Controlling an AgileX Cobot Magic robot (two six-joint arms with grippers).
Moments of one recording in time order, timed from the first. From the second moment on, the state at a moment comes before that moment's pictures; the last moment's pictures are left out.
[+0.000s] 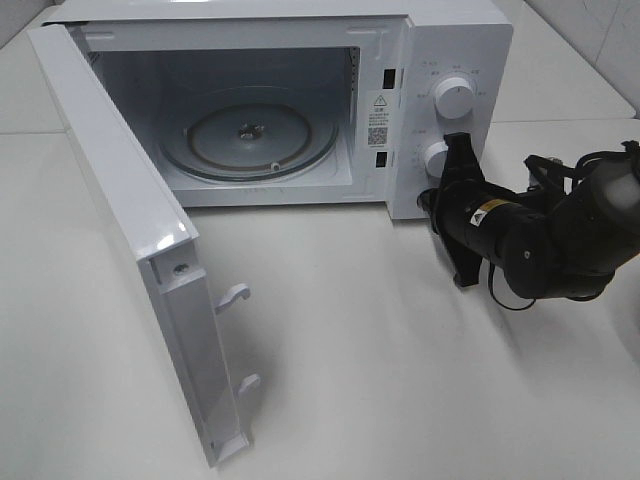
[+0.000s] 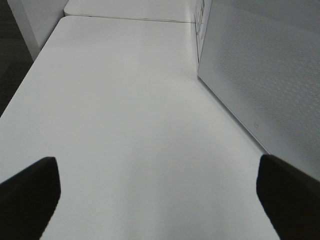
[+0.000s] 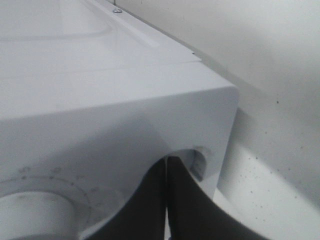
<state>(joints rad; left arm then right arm) 0.05 0.01 -0.51 -0.05 1.07 0.00 0.38 2.12 -0.77 0.20 -0.90 1.41</state>
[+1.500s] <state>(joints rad) 0.05 0.01 -0.51 -0.05 1.07 0.00 0.37 1.71 -0.47 0.12 -0.57 0.87</state>
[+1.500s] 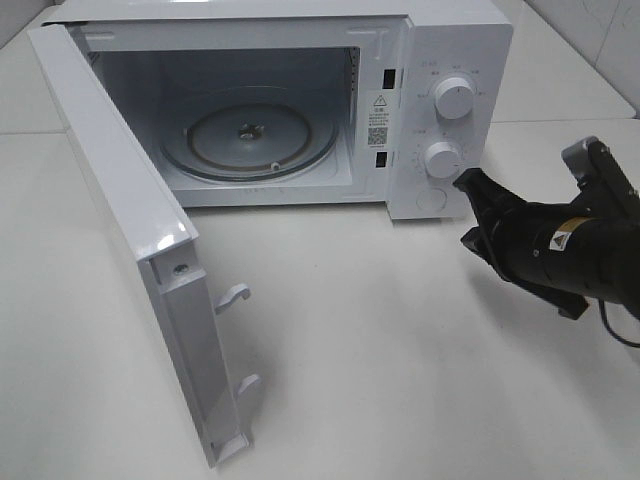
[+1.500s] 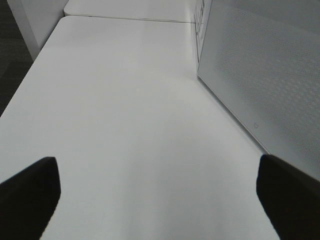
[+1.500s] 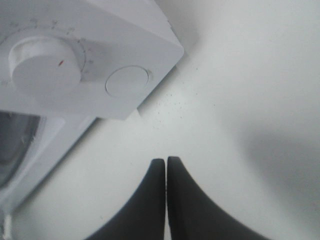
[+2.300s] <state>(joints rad) 0.05 0.01 -0.51 -0.05 1.07 0.00 0.35 1.52 -0.65 0.09 0.48 -0.01</state>
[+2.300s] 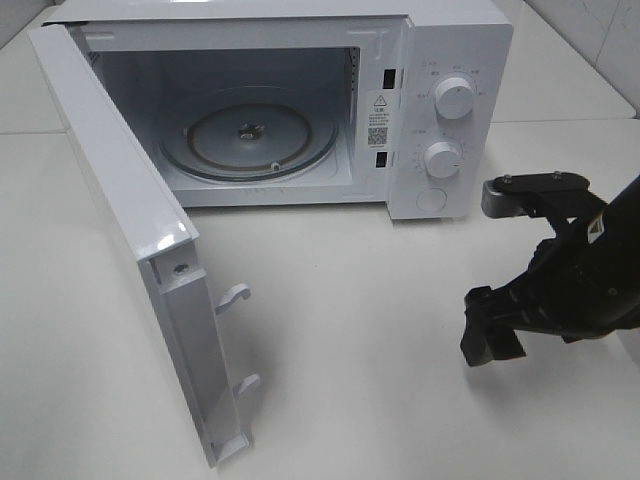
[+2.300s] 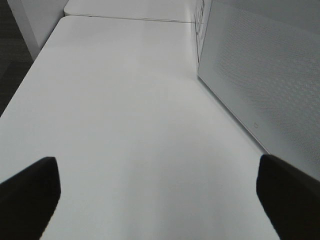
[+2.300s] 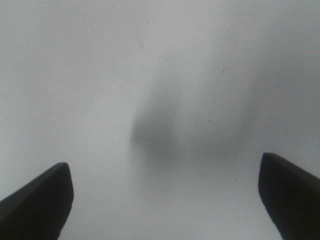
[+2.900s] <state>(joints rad) 0.05 0.01 -0.51 -0.05 1.07 0.00 -0.02 1.58 -0.82 -0.11 0.69 -0.07</state>
